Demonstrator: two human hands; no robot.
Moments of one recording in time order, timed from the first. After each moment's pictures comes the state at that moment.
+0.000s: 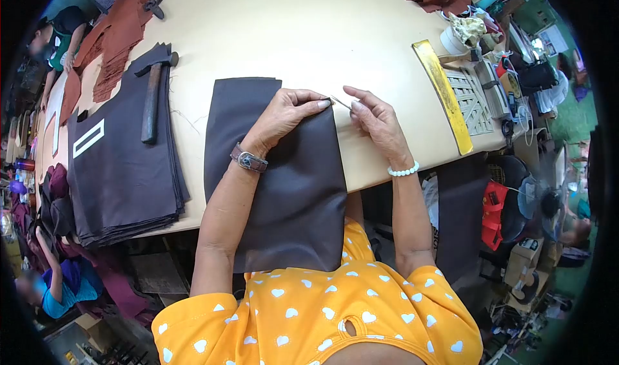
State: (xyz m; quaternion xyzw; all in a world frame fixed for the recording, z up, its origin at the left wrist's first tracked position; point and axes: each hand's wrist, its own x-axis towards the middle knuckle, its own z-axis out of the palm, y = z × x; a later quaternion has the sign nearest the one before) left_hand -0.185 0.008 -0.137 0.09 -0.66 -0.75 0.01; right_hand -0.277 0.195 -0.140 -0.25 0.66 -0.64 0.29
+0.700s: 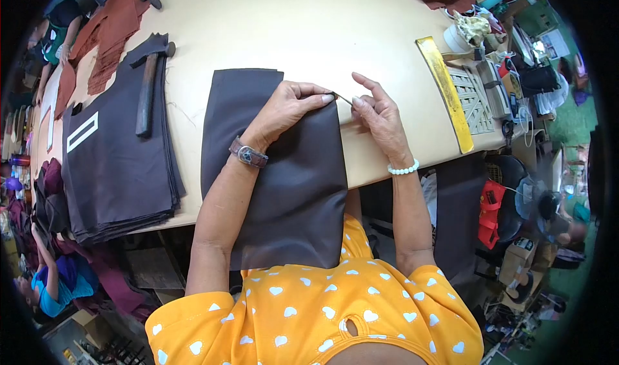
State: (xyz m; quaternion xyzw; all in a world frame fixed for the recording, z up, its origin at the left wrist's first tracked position) left_hand -0.186 0.009 -0.140 0.09 -0.65 -0.75 0.00; right_hand -0.273 0.192 -0.142 -0.28 0.68 -0.64 0.24
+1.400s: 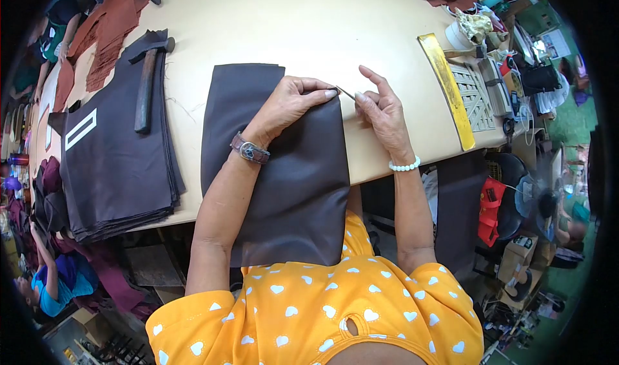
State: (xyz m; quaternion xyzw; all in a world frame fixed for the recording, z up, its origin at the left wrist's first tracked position) left_hand -0.189 0.009 -0.144 0.09 -0.65 -0.76 0.01; right_hand -0.274 0.192 -0.146 -0.27 0.67 -0.66 0.22
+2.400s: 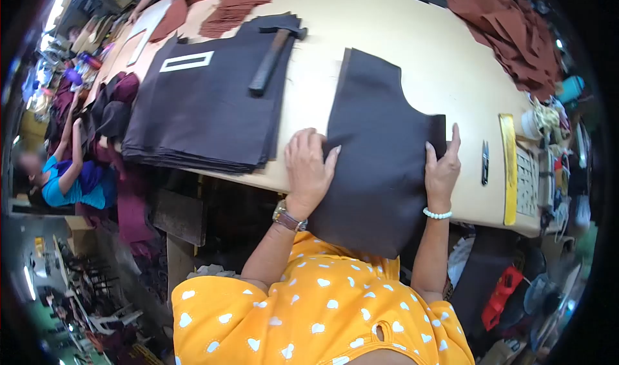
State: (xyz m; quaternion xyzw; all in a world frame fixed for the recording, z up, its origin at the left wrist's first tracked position) left_hand -0.042 0.020 -0.153 0.34 -0.87 -0.14 0.34; right_hand -0.242 0.160 -0.160 -0.35 0.83 -0.39 -0.16
